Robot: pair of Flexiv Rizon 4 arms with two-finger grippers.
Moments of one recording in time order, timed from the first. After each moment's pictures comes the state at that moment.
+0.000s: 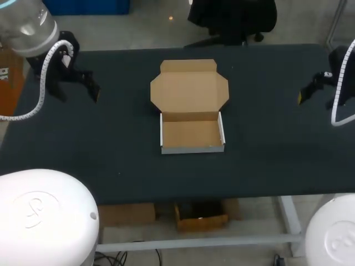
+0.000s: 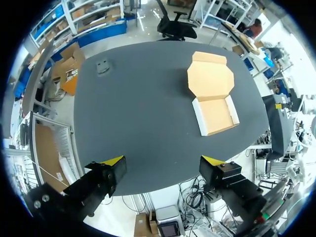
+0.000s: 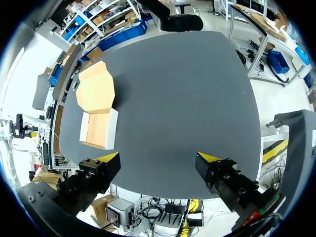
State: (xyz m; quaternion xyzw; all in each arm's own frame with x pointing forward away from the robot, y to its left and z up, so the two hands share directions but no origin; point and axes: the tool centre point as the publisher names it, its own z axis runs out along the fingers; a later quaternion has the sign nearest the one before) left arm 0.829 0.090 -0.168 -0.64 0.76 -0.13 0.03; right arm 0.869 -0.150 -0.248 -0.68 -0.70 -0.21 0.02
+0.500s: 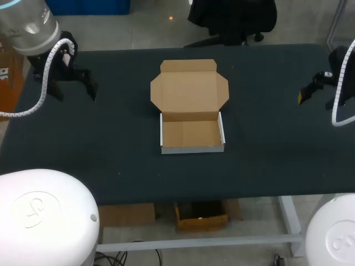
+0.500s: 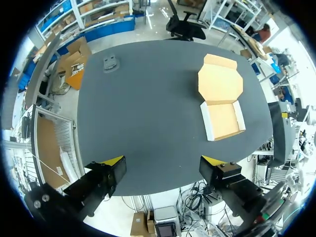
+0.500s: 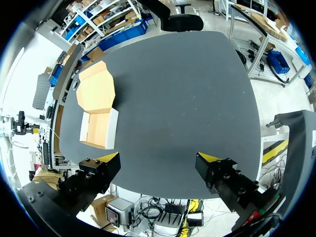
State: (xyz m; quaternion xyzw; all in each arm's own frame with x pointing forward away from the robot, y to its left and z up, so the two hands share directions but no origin) left arm 0.841 0.099 -0.176 -0.66 0.74 -0.11 0.03; right arm 0.869 -0.150 -0.247 -0.68 -0.70 -0.21 0.03
